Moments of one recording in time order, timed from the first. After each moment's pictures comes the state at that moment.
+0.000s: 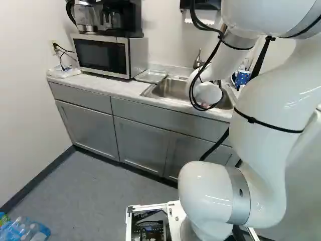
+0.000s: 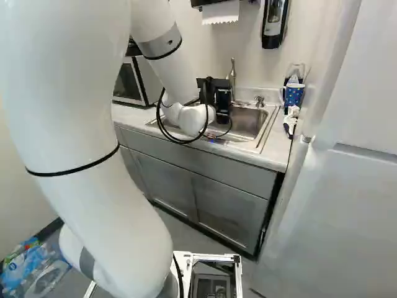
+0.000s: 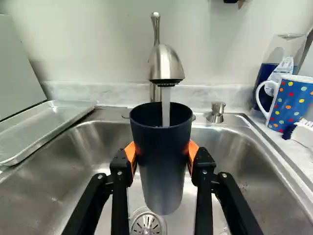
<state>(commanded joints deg) -17.0 -8.1 -38.8 1.1 49.8 0.0</state>
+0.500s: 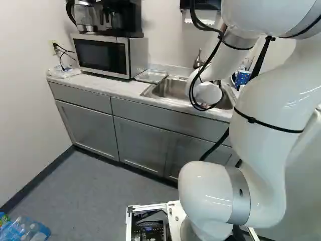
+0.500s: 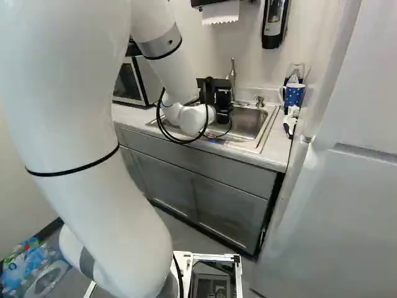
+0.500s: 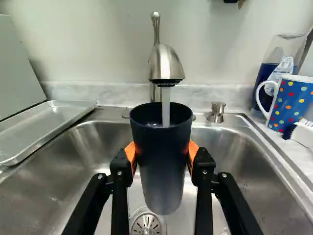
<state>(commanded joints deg) -17.0 -8.1 -38.8 1.1 49.8 0.0</state>
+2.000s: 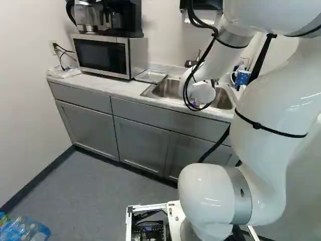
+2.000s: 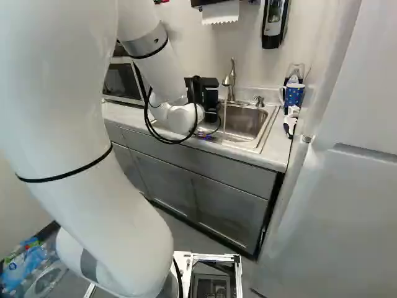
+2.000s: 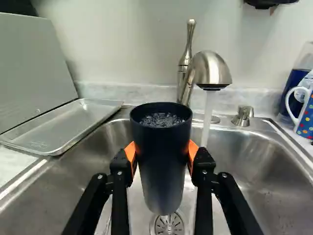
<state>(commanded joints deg) -11.0 -5.2 -37.1 1.1 49.8 0.0</state>
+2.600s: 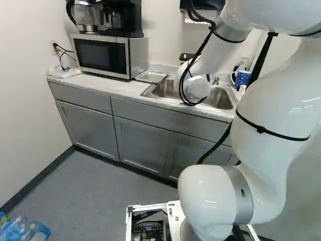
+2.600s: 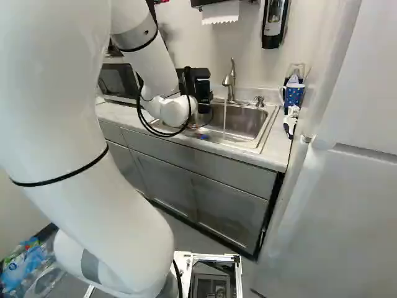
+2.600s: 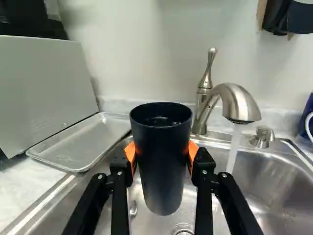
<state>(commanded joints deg) -7.4 -3.8 -39.6 1.1 49.7 0.0</state>
